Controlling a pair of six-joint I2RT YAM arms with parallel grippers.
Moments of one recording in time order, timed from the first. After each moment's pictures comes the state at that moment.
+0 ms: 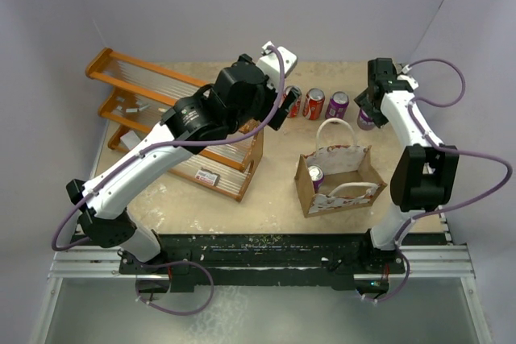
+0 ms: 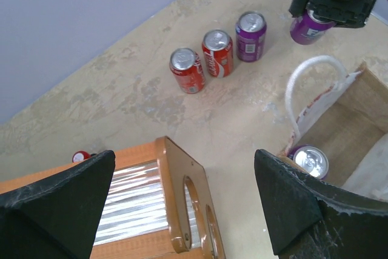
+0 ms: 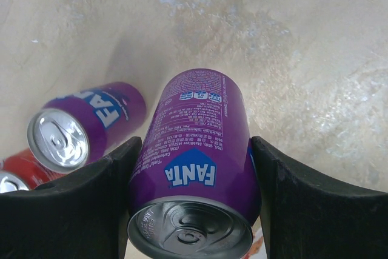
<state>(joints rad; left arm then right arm) -0.99 1.56 1.94 -0.77 -0.40 0.01 0.00 1.72 1.49 -0.79 0.45 0.87</state>
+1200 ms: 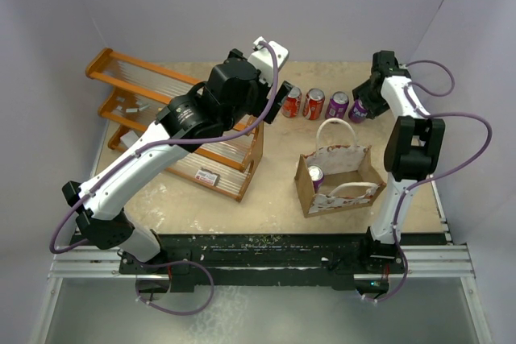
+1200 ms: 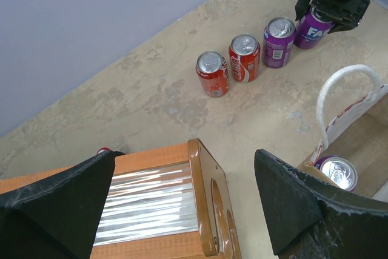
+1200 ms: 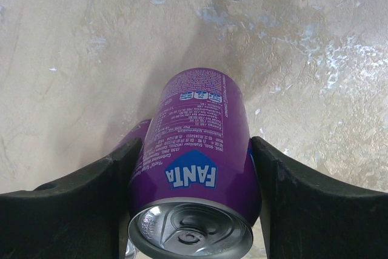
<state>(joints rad) -0.94 1.54 1.92 -0.73 -0.45 0.05 -0.09 2.08 1.79 -0.81 0.22 0.93</state>
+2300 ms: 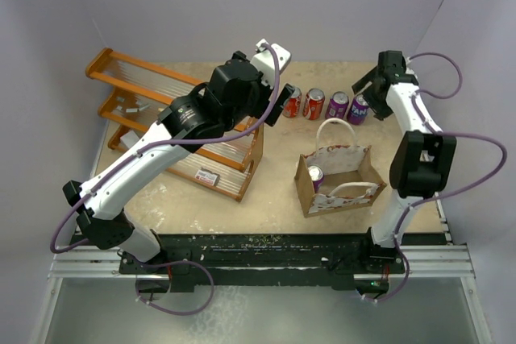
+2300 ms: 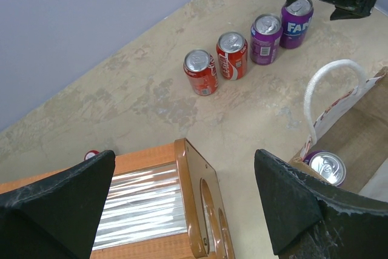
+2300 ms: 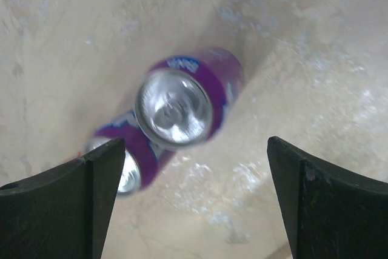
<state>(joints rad) -0.94 1.54 1.90 -0.72 -0.41 0.04 -0.08 1.94 1.69 -0.72 0.21 0.81</state>
